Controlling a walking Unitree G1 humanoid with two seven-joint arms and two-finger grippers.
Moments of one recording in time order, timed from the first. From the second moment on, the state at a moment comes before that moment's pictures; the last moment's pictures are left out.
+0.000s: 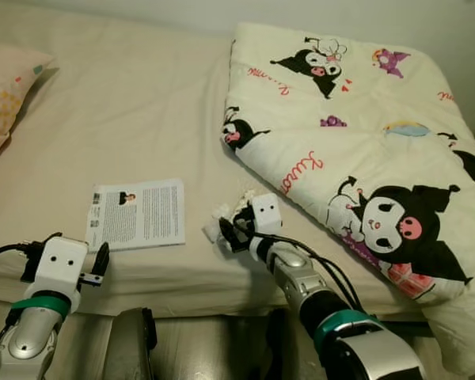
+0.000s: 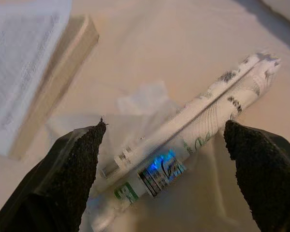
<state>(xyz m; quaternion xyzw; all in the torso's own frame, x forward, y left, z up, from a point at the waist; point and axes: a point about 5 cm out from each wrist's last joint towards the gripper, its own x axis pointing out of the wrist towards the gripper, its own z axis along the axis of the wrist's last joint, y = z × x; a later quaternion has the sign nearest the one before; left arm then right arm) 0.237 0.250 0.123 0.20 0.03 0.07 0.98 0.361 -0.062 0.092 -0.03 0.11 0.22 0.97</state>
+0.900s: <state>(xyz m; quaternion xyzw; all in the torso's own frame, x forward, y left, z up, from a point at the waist) 0.224 0.251 0.124 0.20 0.06 0.07 0.97 0.361 -0.053 0.090 -0.02 0.14 0.19 0.97</state>
